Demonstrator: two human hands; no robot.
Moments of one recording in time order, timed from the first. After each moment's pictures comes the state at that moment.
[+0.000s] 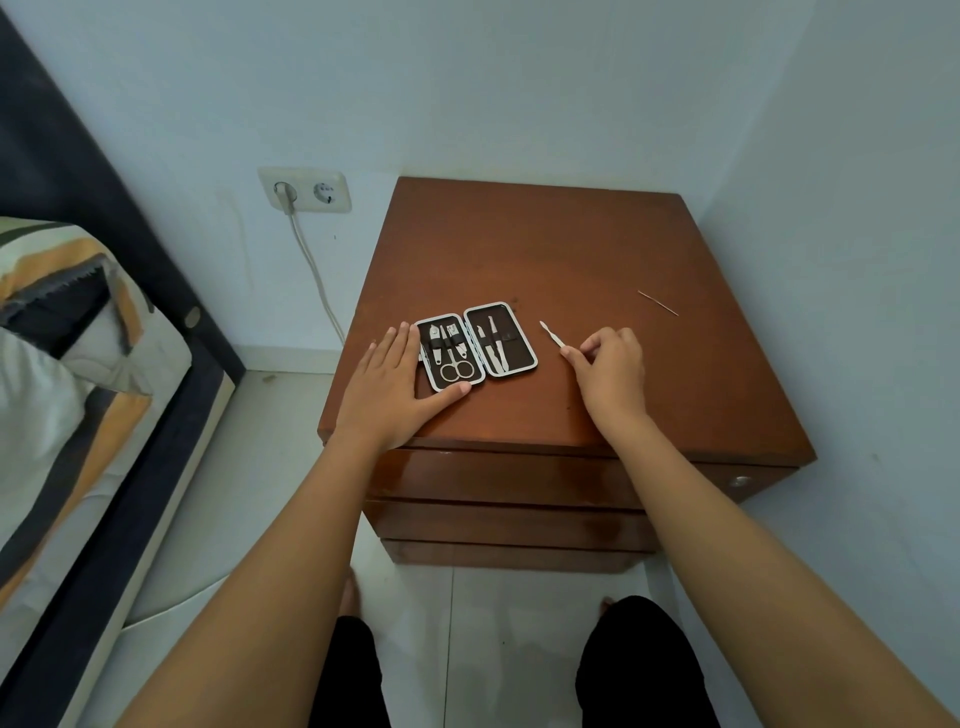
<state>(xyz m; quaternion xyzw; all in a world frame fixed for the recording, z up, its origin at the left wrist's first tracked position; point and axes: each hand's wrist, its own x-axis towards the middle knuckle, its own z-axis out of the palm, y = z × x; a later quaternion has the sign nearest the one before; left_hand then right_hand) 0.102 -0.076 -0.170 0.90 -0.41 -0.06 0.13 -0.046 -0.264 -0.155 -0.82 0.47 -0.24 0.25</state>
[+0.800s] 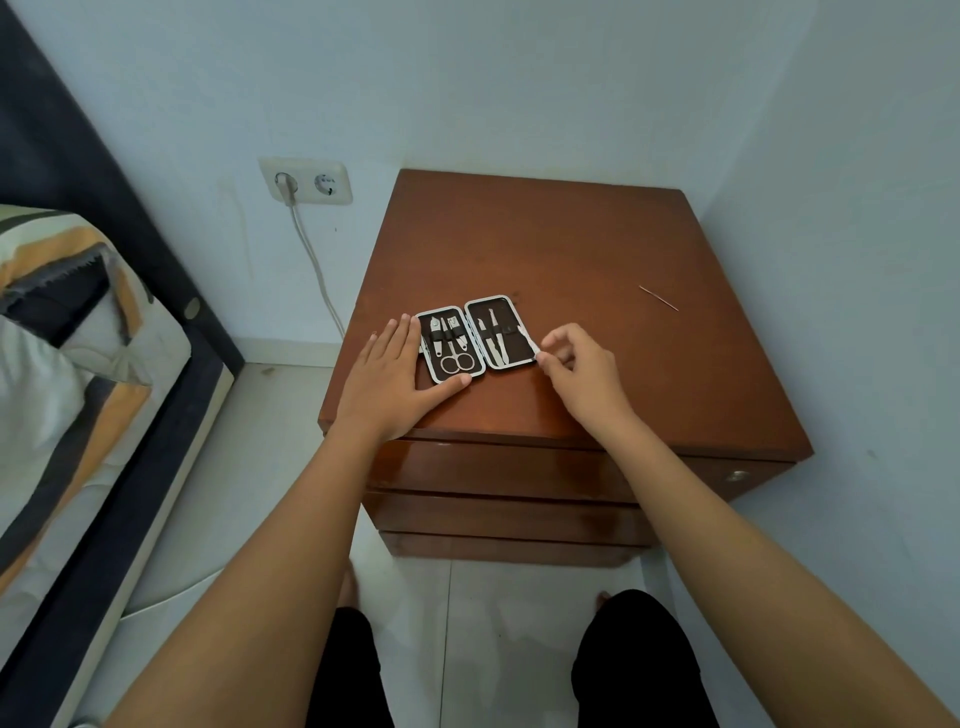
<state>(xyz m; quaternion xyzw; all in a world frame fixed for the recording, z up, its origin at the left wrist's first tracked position) 0.102 -0.076 -0.170 0.90 -0.41 -0.05 0.13 -0.049 -0.239 -0.148 -0.83 0.35 -0.20 0.39</state>
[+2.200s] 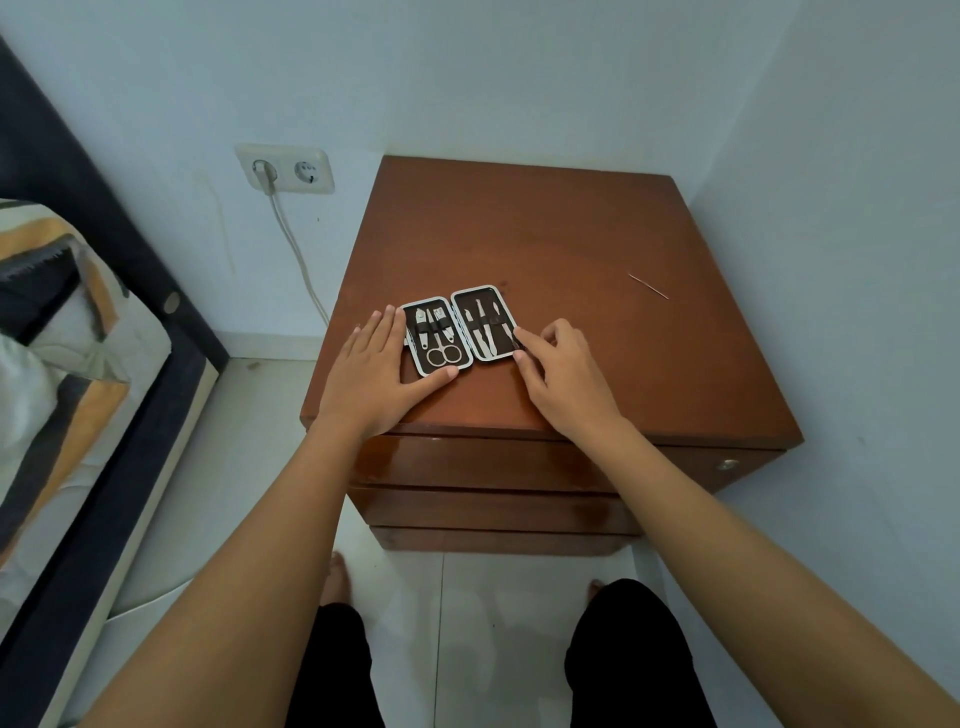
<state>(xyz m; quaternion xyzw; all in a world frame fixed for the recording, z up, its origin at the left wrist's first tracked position) 0.104 -0.077 -0.173 0.90 -0.41 -0.05 0.13 -0.052 -0.235 -0.162 -0.93 0.26 -0.18 0.17</state>
